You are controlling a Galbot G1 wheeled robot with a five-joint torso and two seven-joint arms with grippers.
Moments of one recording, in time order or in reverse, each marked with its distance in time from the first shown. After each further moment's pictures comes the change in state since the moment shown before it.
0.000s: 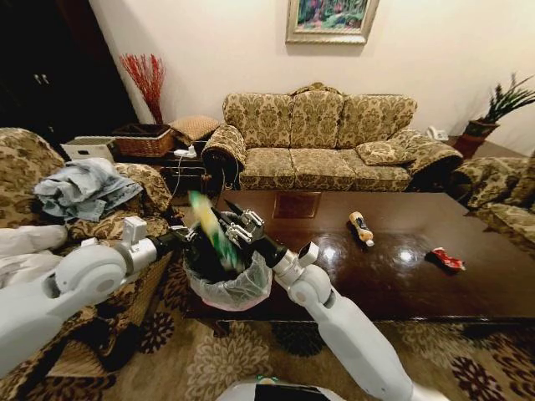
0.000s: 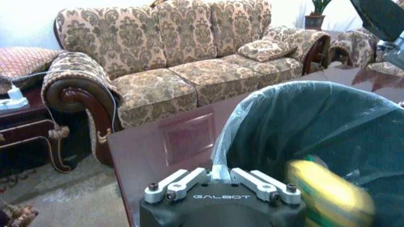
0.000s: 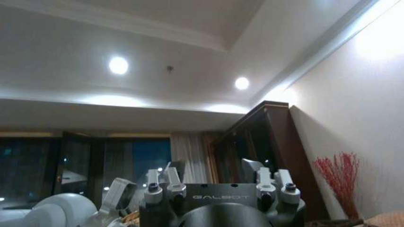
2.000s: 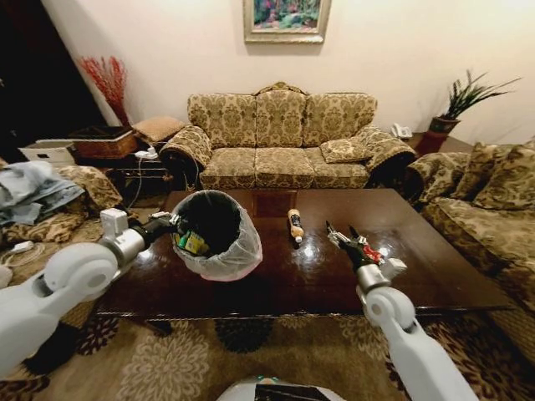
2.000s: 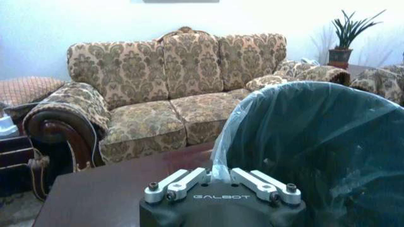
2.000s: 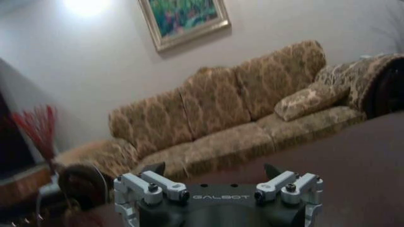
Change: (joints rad) left arm -0.002 -0.063 -0.064 0.020 -0.019 -0.059 -0.133; right arm -0.295 -0.100 0.529 -0.143 0.029 -0.201 0.462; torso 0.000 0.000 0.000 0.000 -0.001
